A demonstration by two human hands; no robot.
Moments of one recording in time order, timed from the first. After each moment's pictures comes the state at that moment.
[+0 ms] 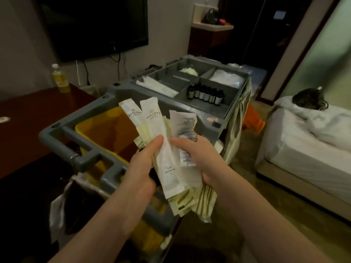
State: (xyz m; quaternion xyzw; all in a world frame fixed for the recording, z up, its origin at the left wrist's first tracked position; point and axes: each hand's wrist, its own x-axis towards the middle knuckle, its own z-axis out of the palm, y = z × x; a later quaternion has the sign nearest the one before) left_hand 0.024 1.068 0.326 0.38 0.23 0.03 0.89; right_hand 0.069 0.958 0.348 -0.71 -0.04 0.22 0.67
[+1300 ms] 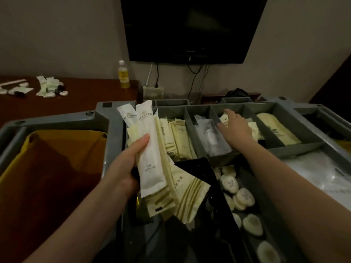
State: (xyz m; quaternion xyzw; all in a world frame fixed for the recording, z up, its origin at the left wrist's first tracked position) left_hand 0.466 1.048 0.337 0.25 0.44 0.31 0.81; right_hand 0.753 1.039 0.309 -0.88 -0.43 0.05 0.18
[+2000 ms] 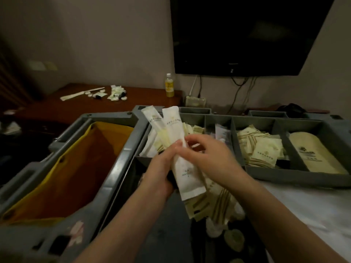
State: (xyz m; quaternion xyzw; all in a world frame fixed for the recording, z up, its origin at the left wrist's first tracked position) left_hand 0.555 0.962 0.347 0.22 0.41 0.46 0.75; right_hand 0.674 0.942 0.374 -0.60 -0.66 0.31 0.32
